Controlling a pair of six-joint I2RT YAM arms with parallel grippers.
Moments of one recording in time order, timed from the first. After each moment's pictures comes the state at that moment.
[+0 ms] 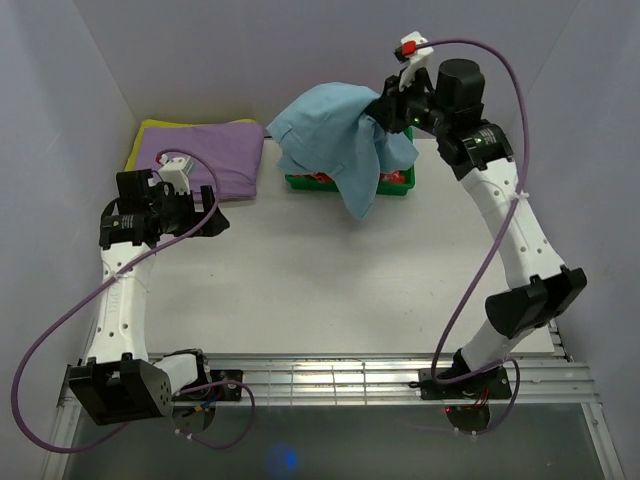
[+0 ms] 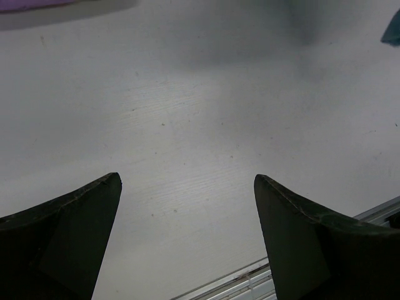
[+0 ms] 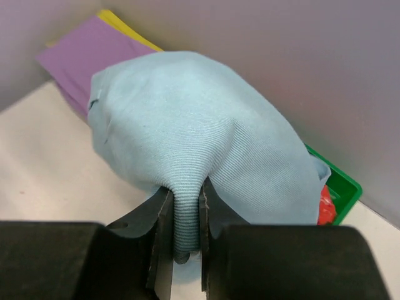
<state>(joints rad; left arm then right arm) 0.12 1.15 1.19 -0.83 0.48 0.04 0.40 1.70 1.98 -0.47 -0.32 -0.09</state>
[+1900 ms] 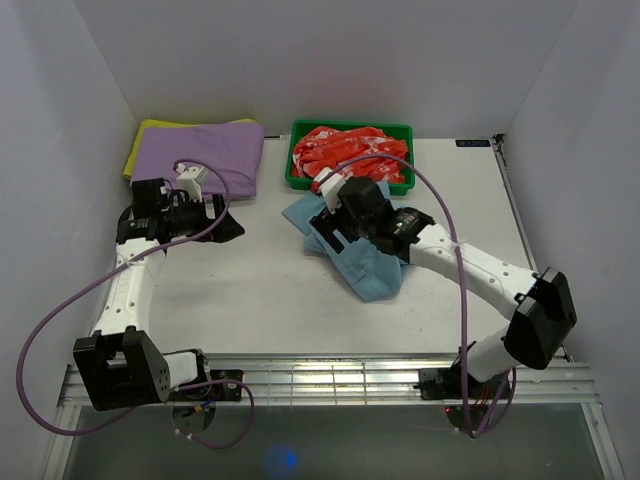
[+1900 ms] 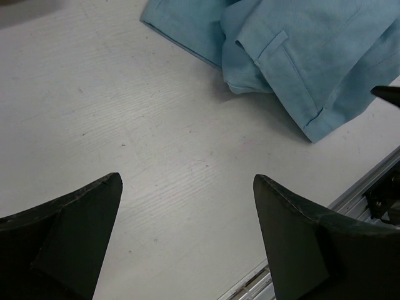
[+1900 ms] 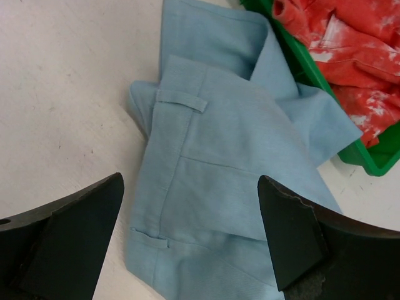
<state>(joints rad) 0.12 1.22 1.04 -0.60 0.71 0.07 0.82 1.46 1.28 -0.42 0.13 -0.21</state>
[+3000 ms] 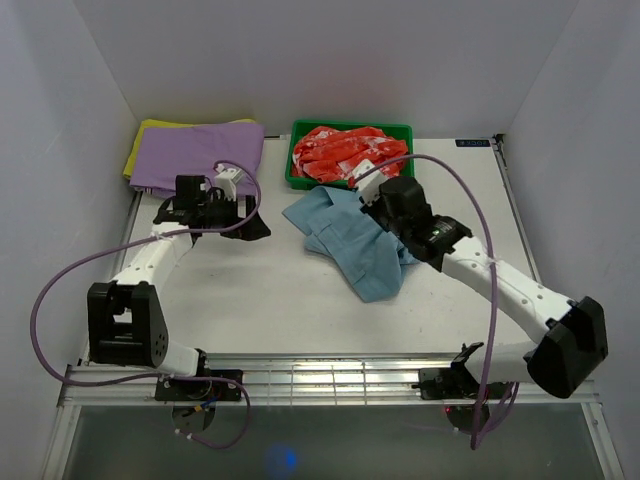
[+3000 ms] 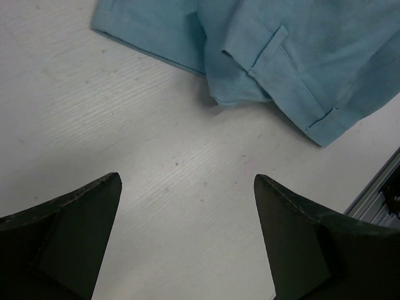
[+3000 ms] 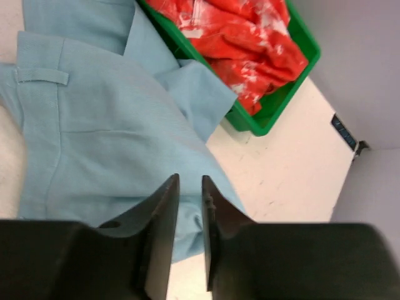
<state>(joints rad) -0.05 1.42 1.00 -0.37 0.66 0.03 0.73 1.33 1.10 -0.29 0.31 -0.40</state>
